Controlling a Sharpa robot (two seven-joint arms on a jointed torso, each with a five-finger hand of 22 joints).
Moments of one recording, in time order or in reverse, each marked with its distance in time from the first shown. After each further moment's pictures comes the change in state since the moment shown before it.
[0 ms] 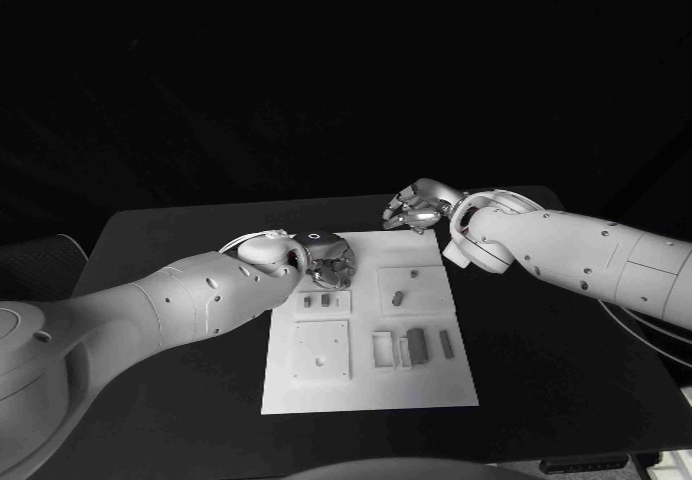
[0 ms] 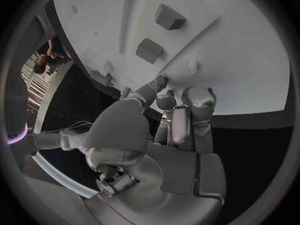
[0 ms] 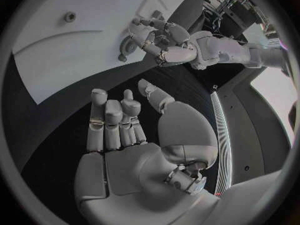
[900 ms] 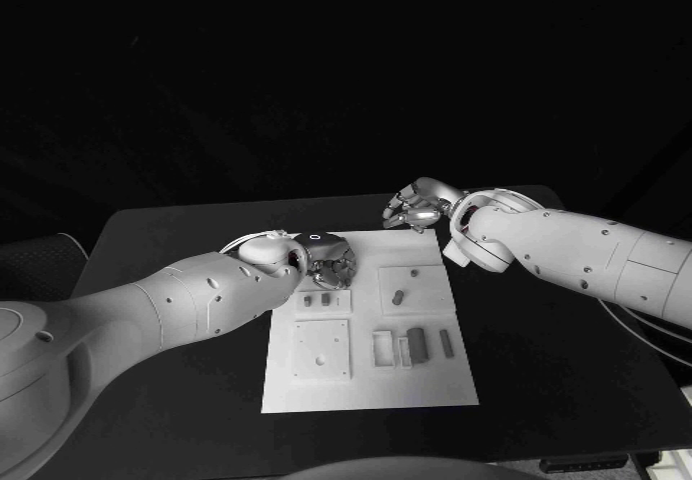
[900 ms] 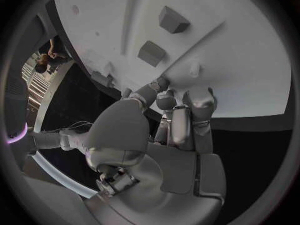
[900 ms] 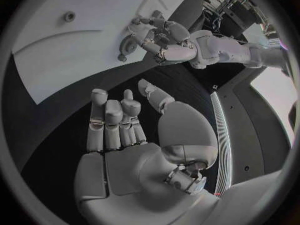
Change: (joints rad) left arm -0.005 0.002 0.000 -0.002 0.005 0.009 0.003; left_hand 0.000 0.000 0.005 -0.005 -0.005 0.006 0.000 0.000 -0.001 0.000 0.000 0.000 0.000 0.003 0.004 0.000 0.008 0.000 0.000 0.000 0.000 0.001; right arm 0.000 0.002 0.000 -0.001 0.000 0.000 0.000; right_hand 0.000 0.000 0.000 0.000 0.000 0.003 0.001 0.000 0.001 0.000 0.000 0.000 0.000 -0.001 0.001 0.000 0.000 0.011 0.000 0.000 0.000 0.000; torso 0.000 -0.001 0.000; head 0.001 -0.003
